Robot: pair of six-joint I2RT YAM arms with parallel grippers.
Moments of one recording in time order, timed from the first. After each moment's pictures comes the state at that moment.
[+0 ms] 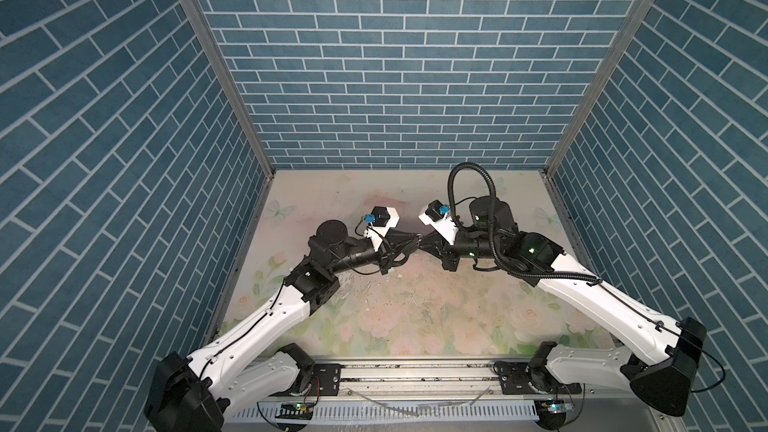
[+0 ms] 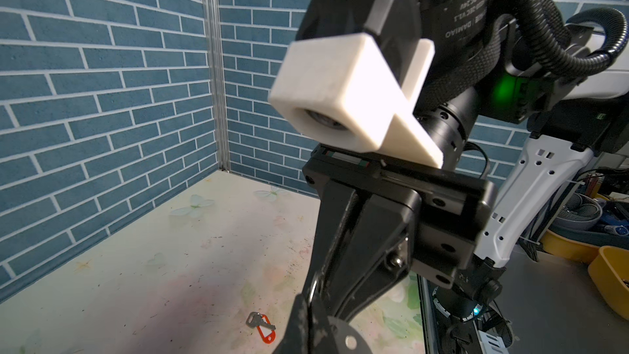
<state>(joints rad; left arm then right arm) -0.64 1.03 0.75 0.27 0.63 -0.10 0.85 1.22 1.18 -0.47 -0.43 -0.11</state>
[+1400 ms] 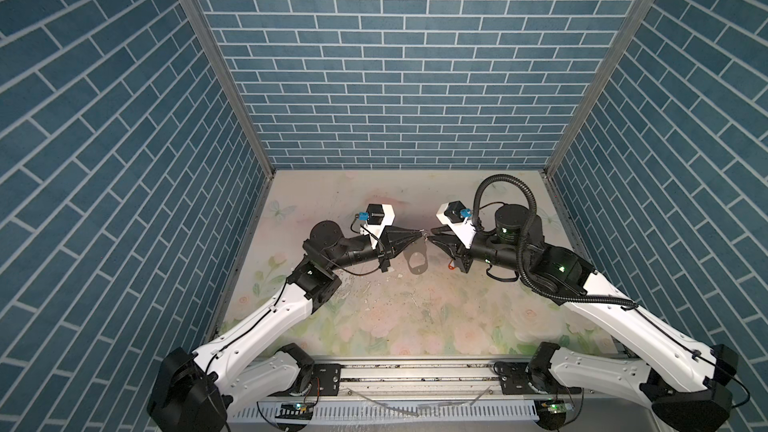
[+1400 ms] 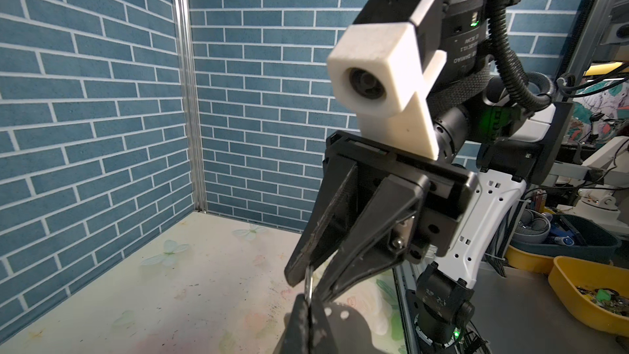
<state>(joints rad) -0.62 1.05 0.74 0.48 0.74 -0.19 0.90 1.07 1.16 -0.43 -0.22 -0.15</state>
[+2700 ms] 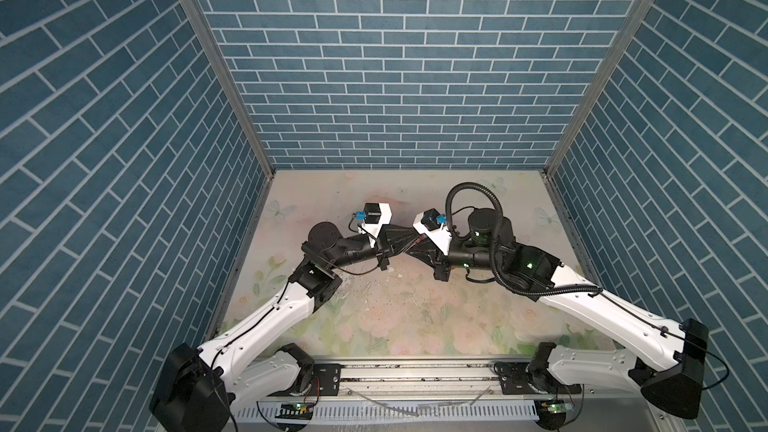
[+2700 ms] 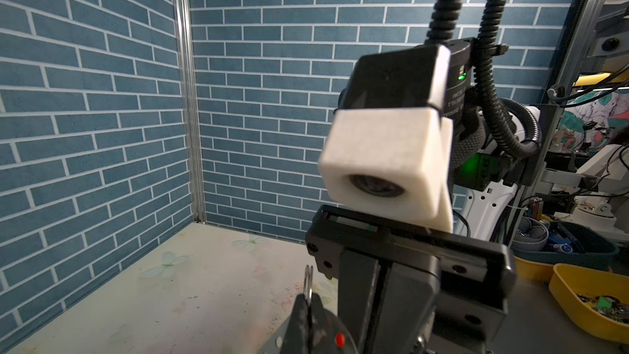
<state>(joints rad) -0.60 1.07 0.71 0.58 0.75 -0.22 0.97 1.17 1.11 -0.29 -0.39 -0.05</state>
